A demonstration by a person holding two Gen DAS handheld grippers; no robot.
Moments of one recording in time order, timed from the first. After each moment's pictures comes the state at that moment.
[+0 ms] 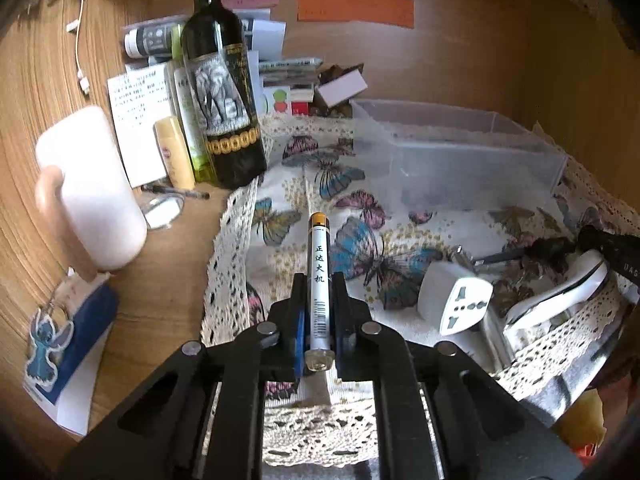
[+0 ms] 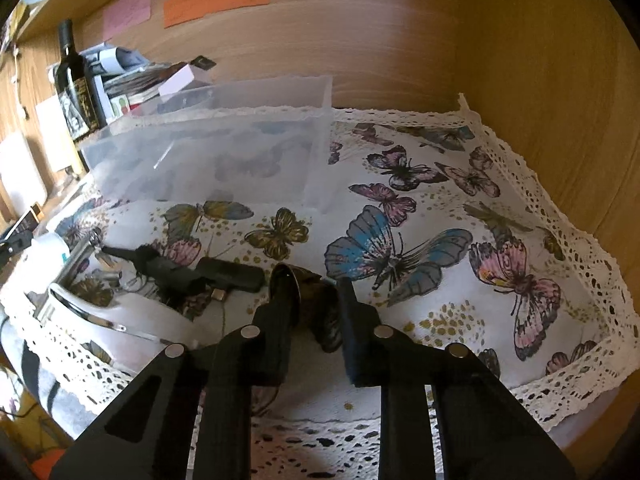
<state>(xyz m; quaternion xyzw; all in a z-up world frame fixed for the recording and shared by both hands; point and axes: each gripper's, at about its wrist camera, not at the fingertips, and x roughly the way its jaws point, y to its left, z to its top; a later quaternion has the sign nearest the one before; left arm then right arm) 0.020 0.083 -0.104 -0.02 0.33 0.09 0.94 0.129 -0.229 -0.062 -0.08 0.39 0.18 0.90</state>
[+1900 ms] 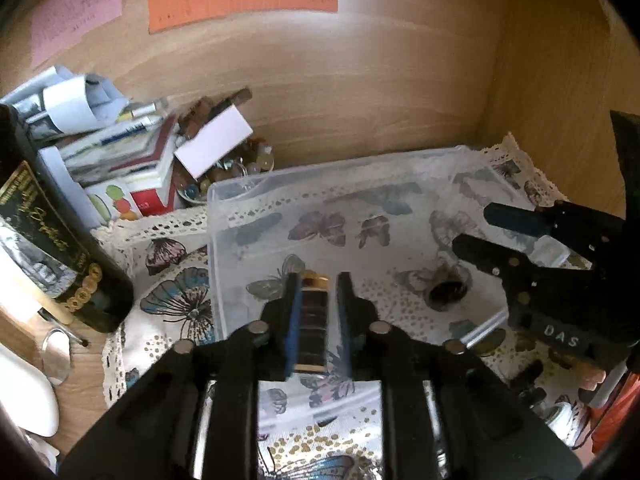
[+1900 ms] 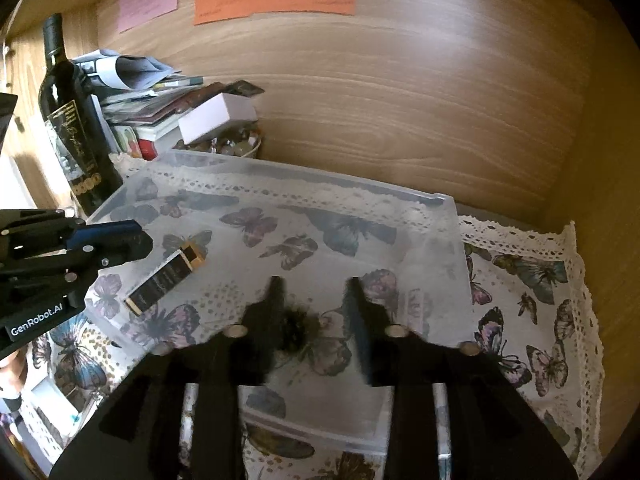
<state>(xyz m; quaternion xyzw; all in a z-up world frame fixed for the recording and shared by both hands) 0.199 0.041 -0.065 0.00 0.38 -0.03 0.92 0.245 -0.120 -0.031 -0.15 0.38 0.26 0.87</state>
